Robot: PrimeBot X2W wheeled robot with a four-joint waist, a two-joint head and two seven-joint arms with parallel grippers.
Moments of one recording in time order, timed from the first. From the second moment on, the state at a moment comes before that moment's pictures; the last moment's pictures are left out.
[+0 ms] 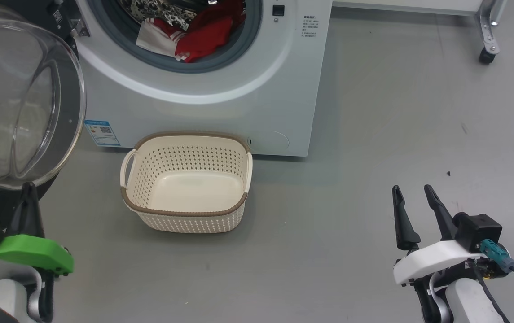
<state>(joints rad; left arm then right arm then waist) -0.31 0.19 0.05 0.56 -0.38 -0.08 -0.25 -0.12 -0.08 0.18 0.32 0.39 0.10 -0.25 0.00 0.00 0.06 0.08</state>
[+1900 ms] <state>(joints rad) -0.11 0.07 -0.03 0.27 -0.32 -0.10 -0.25 -0.08 -0.07 0.14 0.22 0.38 0.10 -0.25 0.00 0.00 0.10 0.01</state>
